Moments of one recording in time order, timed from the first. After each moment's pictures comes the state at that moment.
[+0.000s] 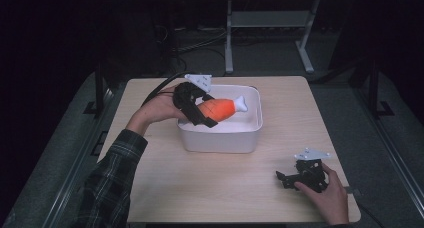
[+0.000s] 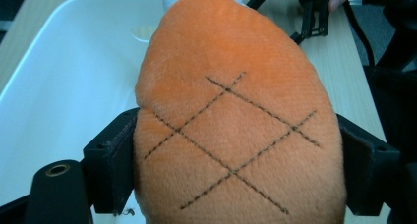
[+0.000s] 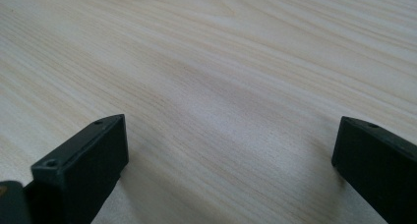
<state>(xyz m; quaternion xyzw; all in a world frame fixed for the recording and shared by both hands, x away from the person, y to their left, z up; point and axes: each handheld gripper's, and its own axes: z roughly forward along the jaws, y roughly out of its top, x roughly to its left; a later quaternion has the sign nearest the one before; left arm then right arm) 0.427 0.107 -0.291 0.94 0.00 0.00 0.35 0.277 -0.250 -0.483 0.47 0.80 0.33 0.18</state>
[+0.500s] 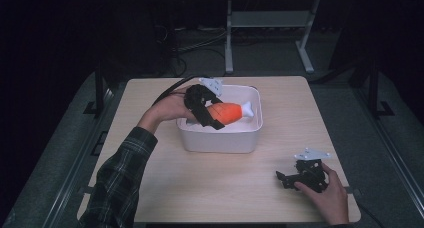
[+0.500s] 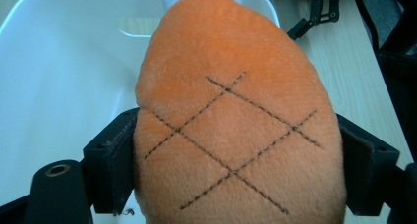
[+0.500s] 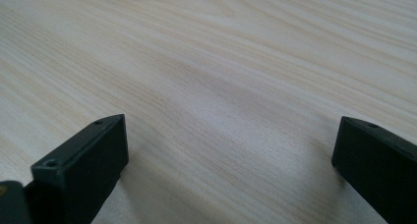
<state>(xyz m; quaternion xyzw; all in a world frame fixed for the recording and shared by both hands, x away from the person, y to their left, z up) 0.440 0.084 -0.311 0.94 -0.02 -0.01 0.33 0.277 -0.250 -0.483 0.47 0.80 0.33 0.18</state>
